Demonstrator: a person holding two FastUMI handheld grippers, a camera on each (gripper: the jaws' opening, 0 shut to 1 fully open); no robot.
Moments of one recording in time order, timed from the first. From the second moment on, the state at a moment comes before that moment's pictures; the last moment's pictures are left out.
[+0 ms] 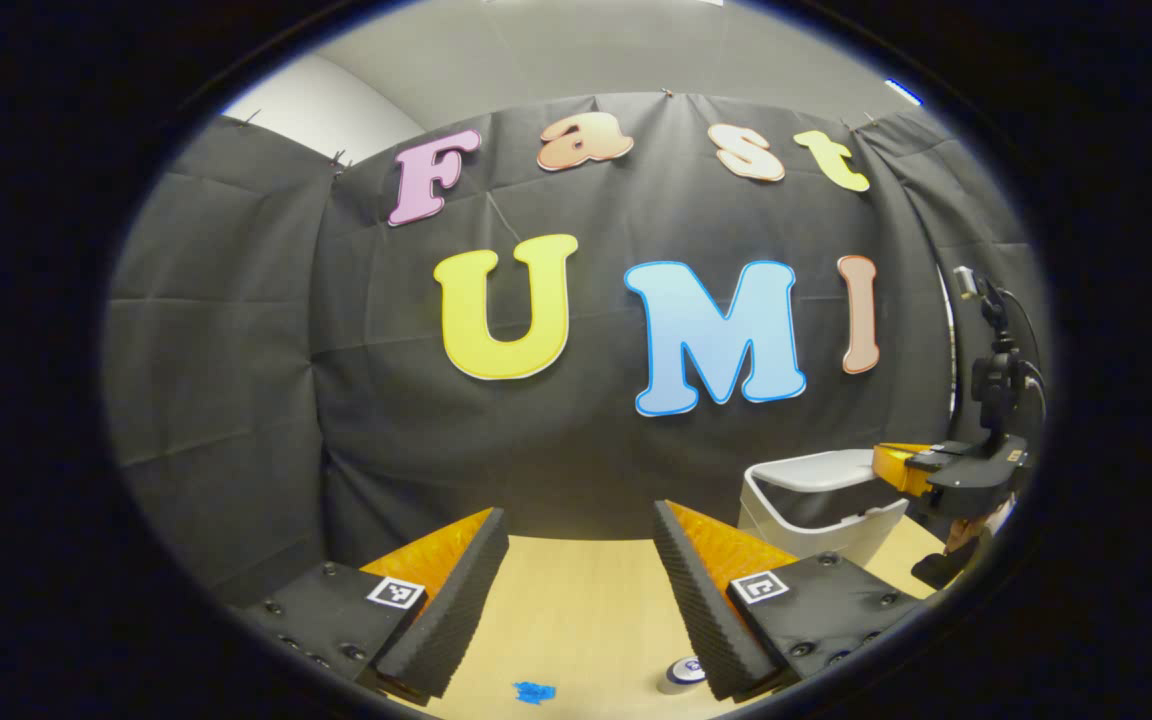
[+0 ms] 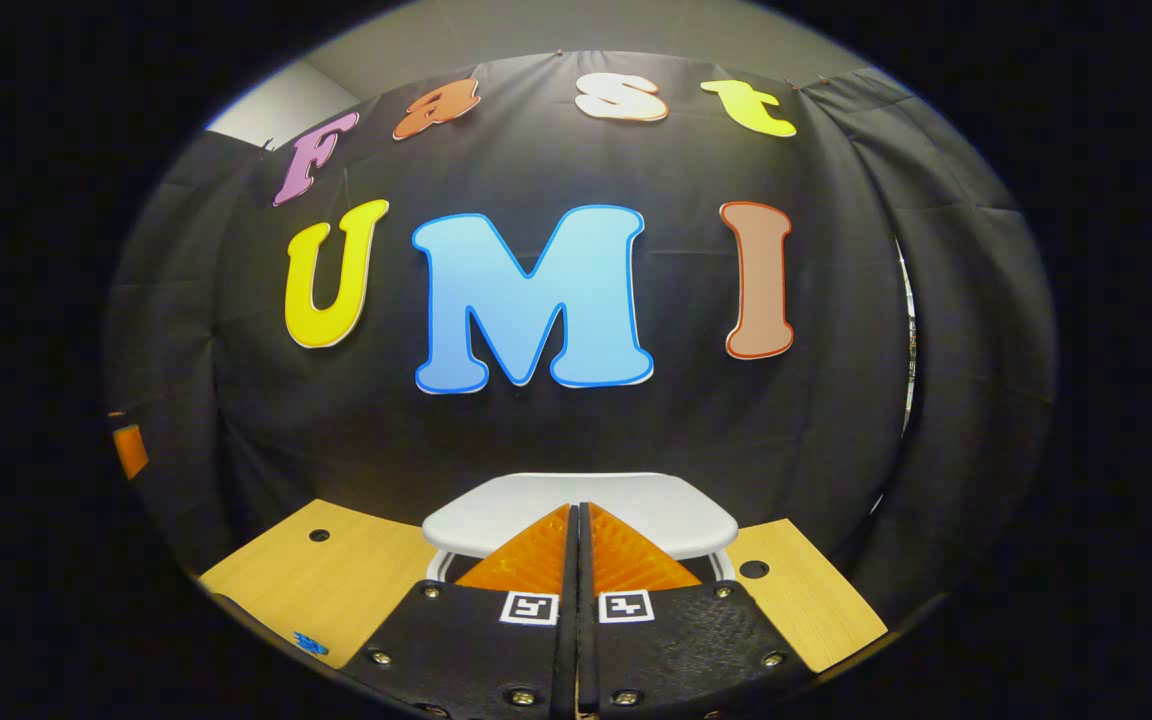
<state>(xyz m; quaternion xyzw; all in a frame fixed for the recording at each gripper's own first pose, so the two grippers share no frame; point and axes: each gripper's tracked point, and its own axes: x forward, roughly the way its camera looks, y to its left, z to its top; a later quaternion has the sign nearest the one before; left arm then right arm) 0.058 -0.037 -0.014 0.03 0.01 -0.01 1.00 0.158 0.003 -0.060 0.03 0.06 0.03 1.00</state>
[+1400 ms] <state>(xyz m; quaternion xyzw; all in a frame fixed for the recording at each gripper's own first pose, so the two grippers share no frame) -0.008 -0.011 -0.008 0.01 -0.01 -0.01 1.00 0.084 0.014 -0.015 0.04 0.02 0.03 1.00</state>
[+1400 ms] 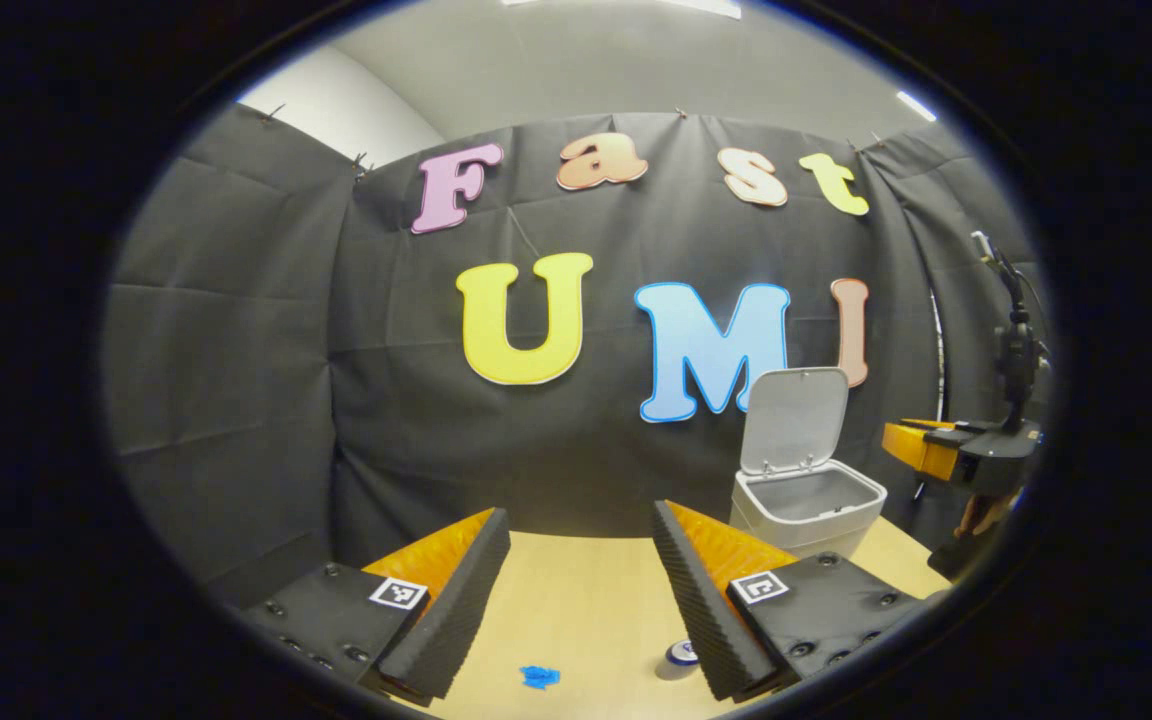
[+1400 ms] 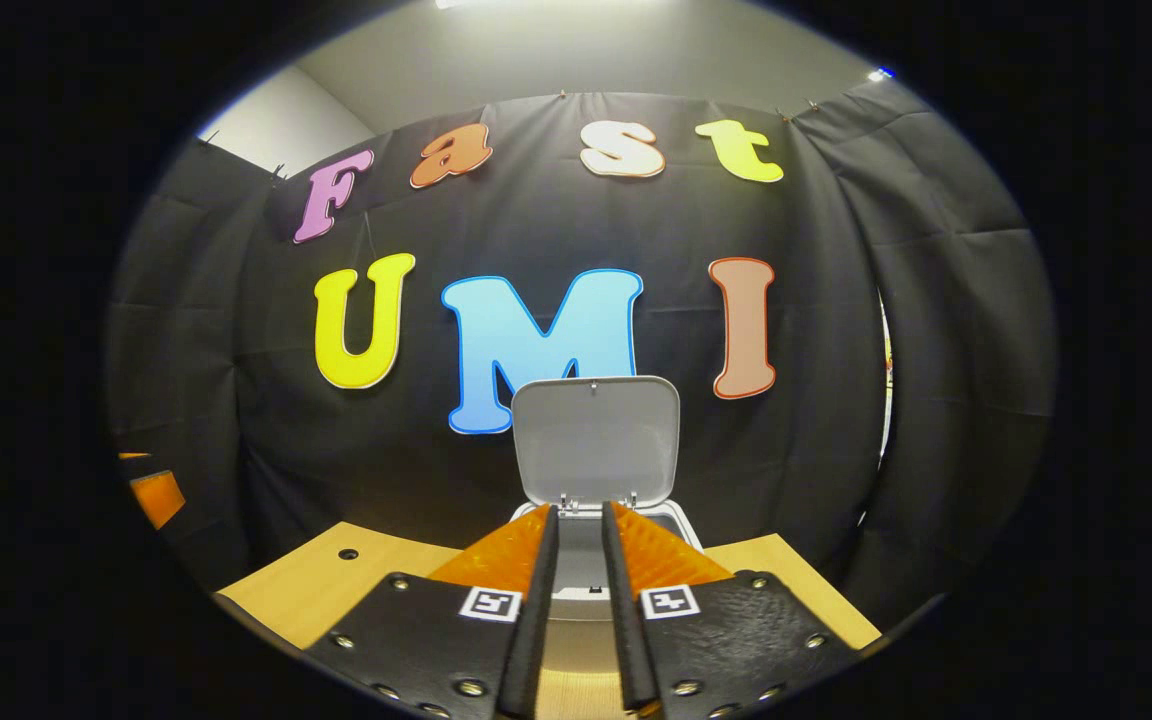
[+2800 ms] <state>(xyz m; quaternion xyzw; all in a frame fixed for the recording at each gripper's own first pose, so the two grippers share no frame) 0.019 0.038 -0.216 0.01 0.07 -0.04 1.00 0.026 0.001 0.023 0.00 0.01 0.00 1.00</state>
